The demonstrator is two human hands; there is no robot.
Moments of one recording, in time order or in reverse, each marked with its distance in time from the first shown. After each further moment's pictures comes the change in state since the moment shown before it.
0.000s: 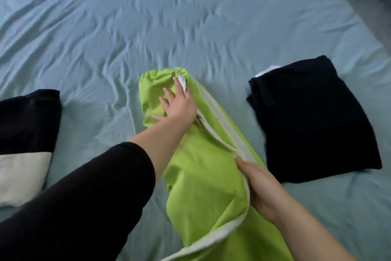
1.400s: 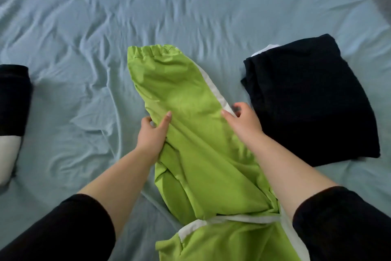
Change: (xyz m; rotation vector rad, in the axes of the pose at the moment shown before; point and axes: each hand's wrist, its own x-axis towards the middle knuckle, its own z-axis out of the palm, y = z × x) left_hand -0.038 -0.106 0.018 -0.496 -0.069 -0.277; right_hand 0.115 -0.049 -0.022 -0.846 0.380 -0.389
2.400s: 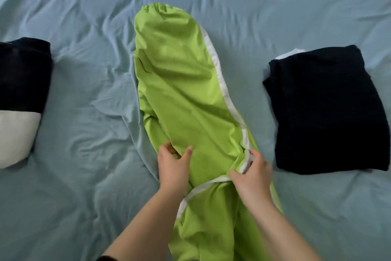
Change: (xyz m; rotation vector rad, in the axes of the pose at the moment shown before) left_hand -0.068 -0.050 -0.003 0.020 0.118 -0.104; right_hand -0.132 0.012 0.040 -0.067 0.065 0.201
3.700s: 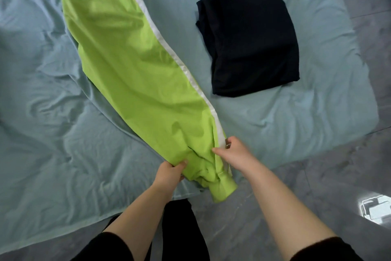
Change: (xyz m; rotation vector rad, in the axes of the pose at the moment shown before) left_hand -0.156 -0.118 0.030 0.012 -0.426 -0.288; right_hand -0.065 0.139 -0.090 0.031 -0.344 0.233
